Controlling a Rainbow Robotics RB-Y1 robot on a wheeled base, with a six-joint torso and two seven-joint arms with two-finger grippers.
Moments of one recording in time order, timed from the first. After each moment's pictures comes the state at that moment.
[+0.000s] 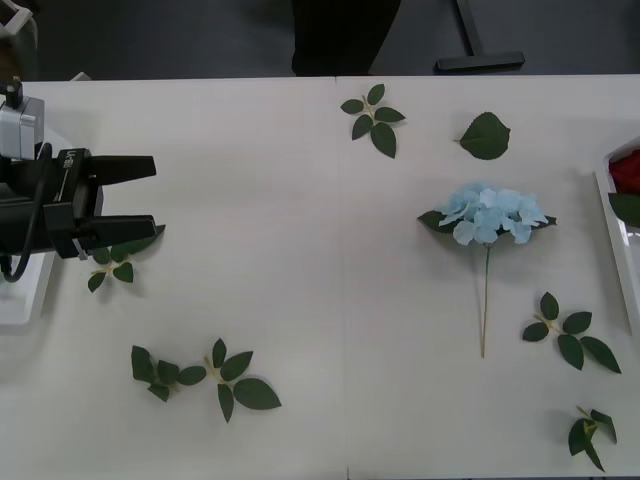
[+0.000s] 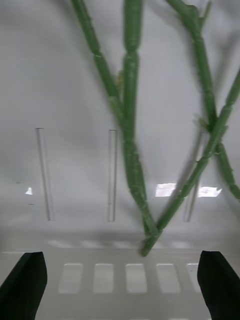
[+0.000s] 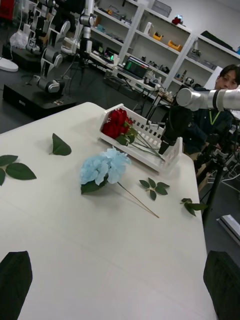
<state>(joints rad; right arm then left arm) -0.44 -1.09 0.17 -0.70 -1.26 1.13 2.17 -0.14 0.84 0.07 -1.70 2.22 1.24 -2.73</state>
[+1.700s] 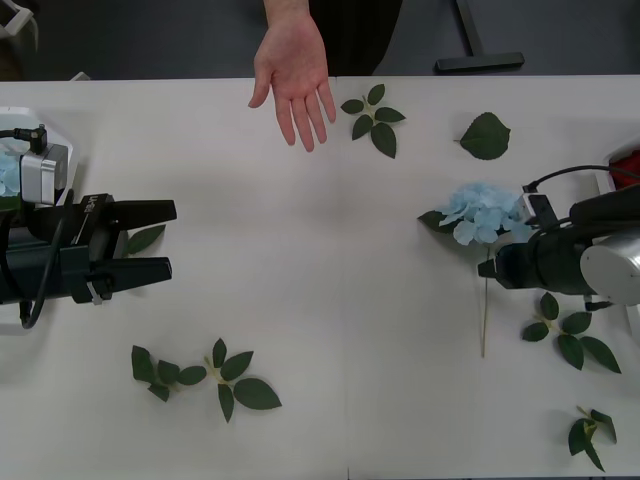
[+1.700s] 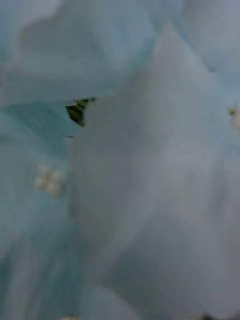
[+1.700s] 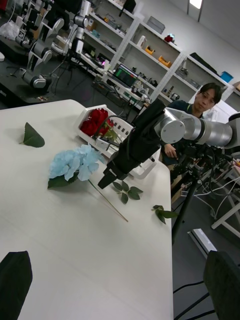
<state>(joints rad) -0.29 -0.88 0.40 -1.70 -0.78 1.05 1.18 -0.03 0.86 -0.02 -1.79 2.31 1.16 -2.73</state>
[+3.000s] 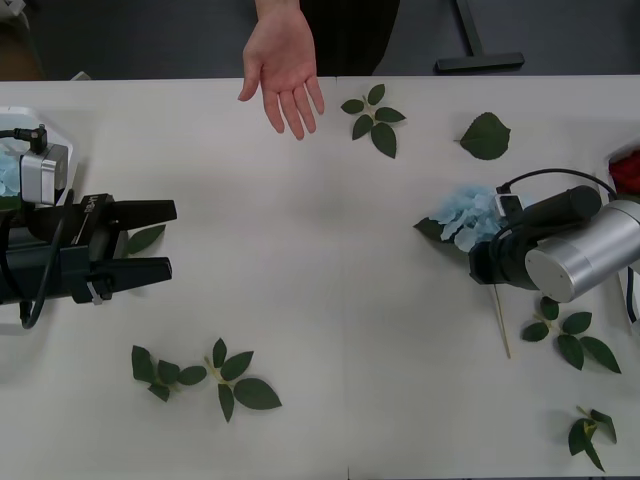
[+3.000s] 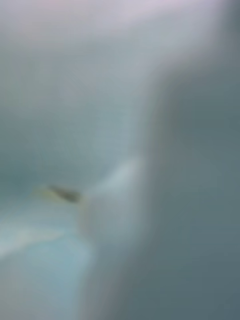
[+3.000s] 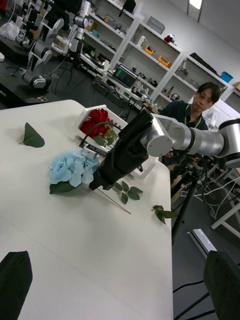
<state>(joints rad) -0.37 -0.73 0.46 -1.57 -0.57 1.08 1.11 -0.03 0.86 -0.02 -1.79 2.31 1.16 -2.73</state>
